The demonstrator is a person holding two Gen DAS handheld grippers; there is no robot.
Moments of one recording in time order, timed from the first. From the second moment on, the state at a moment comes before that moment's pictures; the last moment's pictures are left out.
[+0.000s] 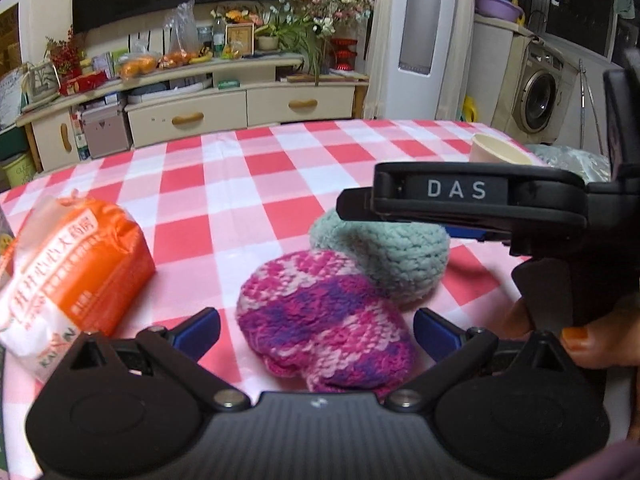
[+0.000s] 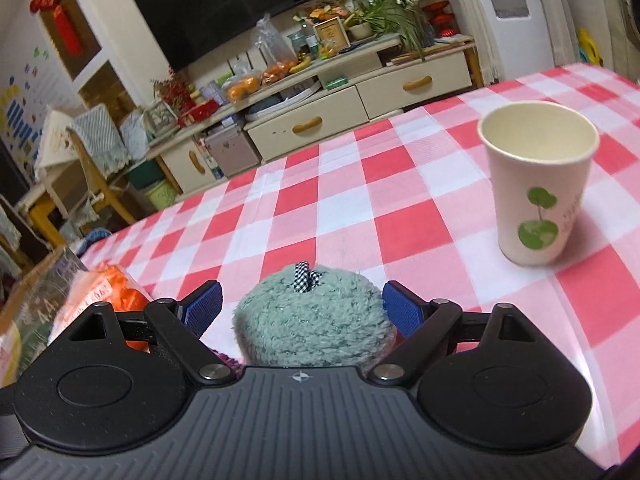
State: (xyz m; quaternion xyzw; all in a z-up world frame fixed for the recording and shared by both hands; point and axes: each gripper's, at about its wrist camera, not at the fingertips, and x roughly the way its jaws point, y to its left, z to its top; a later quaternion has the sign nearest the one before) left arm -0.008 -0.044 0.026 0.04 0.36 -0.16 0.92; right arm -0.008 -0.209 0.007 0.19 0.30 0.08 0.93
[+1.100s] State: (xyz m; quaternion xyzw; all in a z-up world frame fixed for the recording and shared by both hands) left arm 0.007 0.001 0.029 -0.05 0.39 -0.13 0.91; right arm -0.002 -0.187 -0.002 0.10 0.33 0.08 0.94
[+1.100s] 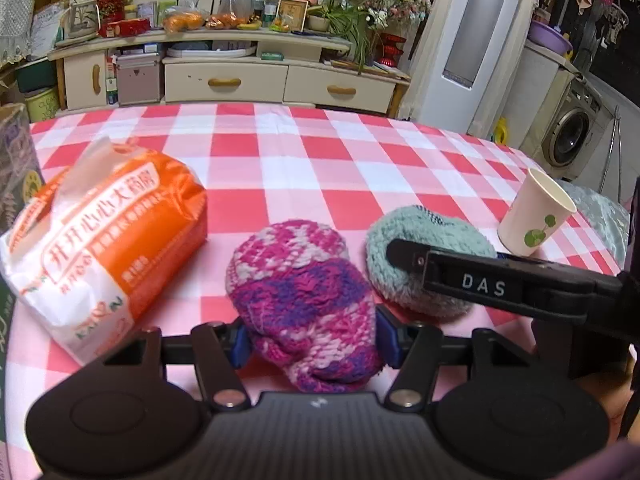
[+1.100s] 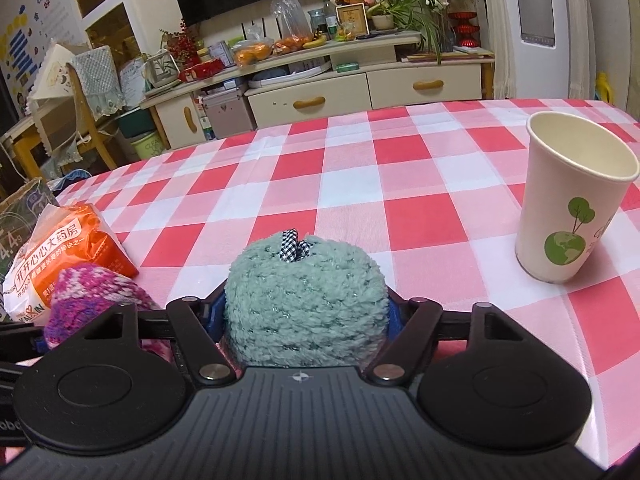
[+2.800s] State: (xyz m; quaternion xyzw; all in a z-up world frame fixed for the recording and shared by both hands) left arm -0.039 0.095 0.103 -0.06 0.26 -0.06 0.96; right arm -0.083 -0.100 0.070 0.05 0.25 0.06 0.97
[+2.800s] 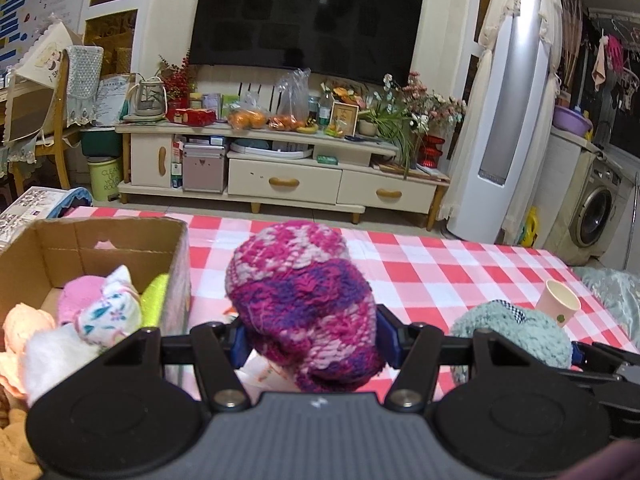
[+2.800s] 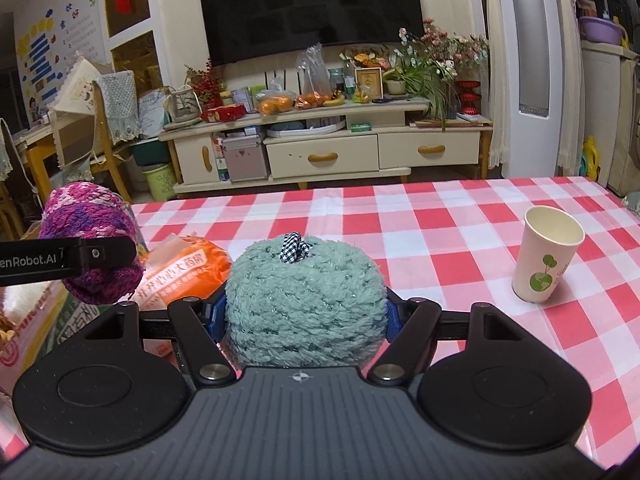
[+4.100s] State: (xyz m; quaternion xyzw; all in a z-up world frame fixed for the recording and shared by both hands) left arm -0.044 0.203 0.126 -0.15 0.21 0.03 0.97; right arm -0.067 0.027 0.128 0.03 0.20 0.19 0.96
